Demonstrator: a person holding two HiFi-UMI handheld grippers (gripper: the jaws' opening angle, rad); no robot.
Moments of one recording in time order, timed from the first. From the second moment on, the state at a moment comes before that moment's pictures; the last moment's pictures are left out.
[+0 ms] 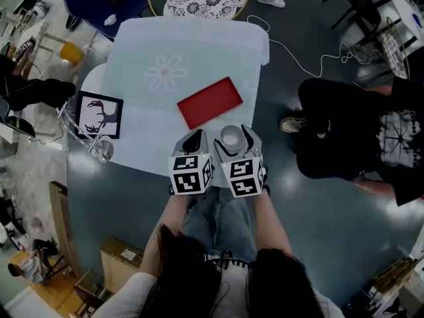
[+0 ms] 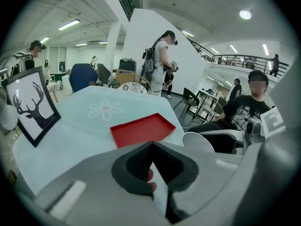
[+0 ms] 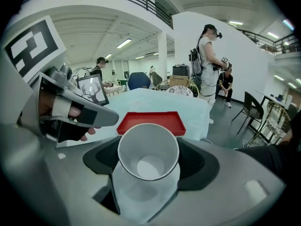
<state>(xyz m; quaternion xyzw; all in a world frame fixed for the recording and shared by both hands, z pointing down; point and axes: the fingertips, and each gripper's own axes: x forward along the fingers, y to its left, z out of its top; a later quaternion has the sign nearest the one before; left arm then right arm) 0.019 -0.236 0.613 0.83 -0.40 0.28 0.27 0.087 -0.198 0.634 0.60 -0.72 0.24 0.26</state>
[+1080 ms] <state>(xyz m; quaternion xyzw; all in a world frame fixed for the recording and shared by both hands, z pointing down) 0.017 -0.237 0.550 0.85 -0.41 0.22 0.26 0.097 -0.197 0.553 0.63 -0.71 0.23 0.20</state>
